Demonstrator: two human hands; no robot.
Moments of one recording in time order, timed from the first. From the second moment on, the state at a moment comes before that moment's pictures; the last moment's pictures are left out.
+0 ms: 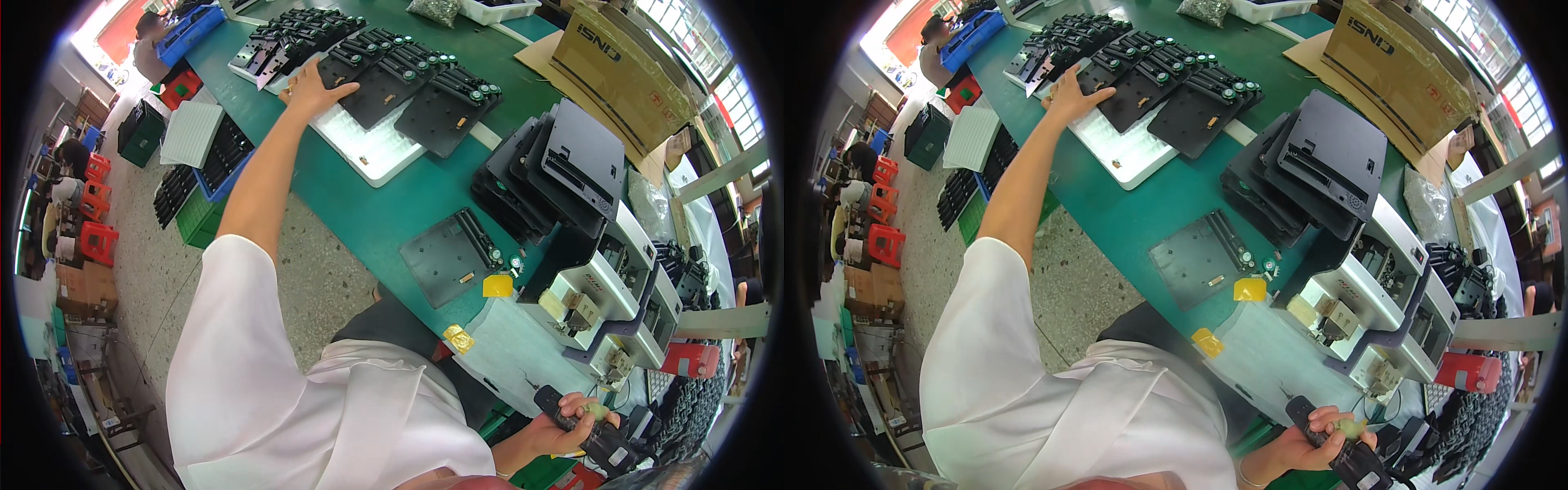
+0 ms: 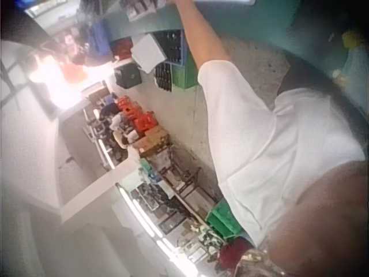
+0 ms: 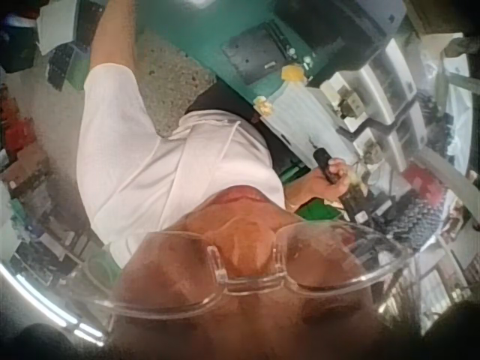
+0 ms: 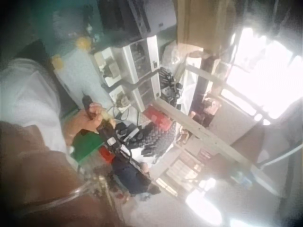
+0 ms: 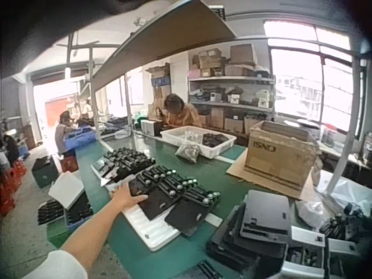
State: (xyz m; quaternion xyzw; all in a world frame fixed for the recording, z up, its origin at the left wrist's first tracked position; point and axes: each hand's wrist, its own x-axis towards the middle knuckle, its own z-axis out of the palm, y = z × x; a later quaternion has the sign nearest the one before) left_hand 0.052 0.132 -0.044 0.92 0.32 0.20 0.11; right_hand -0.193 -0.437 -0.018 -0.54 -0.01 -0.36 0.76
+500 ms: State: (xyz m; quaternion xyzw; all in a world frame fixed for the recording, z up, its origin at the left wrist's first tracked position) left_hand 0.053 0.199 -0.039 0.95 0.21 0.21 0.09; right_hand -0.155 -0.436 0.016 -0.47 -0.14 -0.35 0.80
